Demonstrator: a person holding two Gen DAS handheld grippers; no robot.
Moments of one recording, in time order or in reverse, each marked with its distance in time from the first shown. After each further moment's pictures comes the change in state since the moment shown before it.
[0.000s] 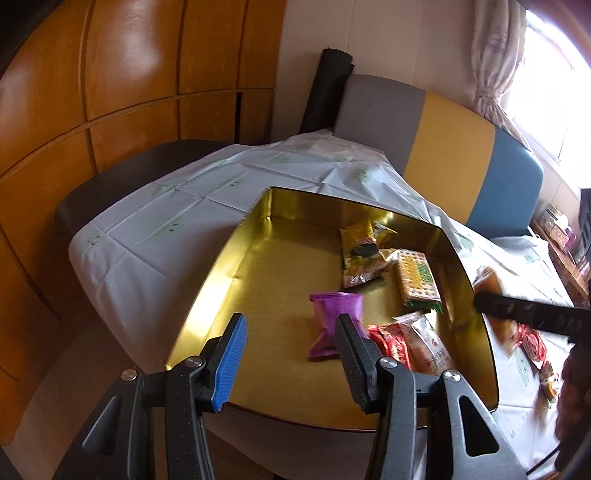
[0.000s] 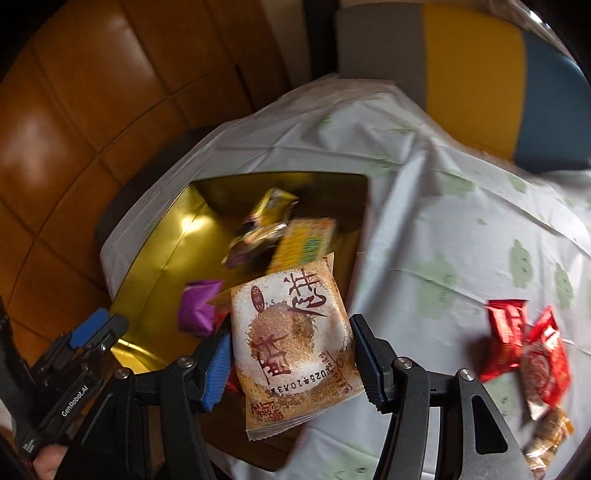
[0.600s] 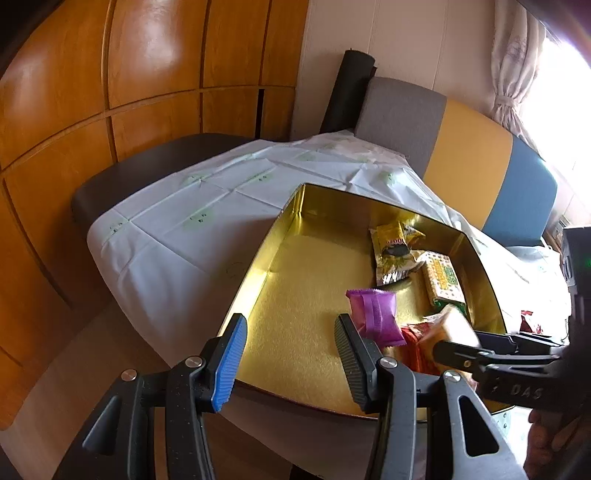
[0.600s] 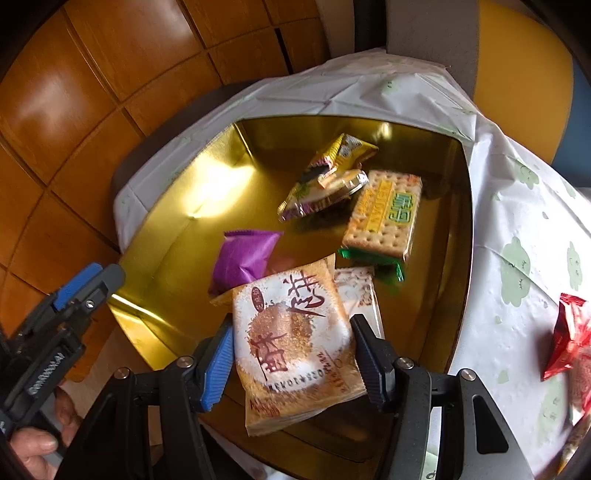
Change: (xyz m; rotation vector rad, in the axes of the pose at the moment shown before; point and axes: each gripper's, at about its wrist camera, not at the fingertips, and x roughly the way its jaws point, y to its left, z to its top) left arm 0.001 0.026 -0.006 -0.044 0.013 0.042; right arm 0.047 0.041 -0.018 -0.092 0.096 0.025
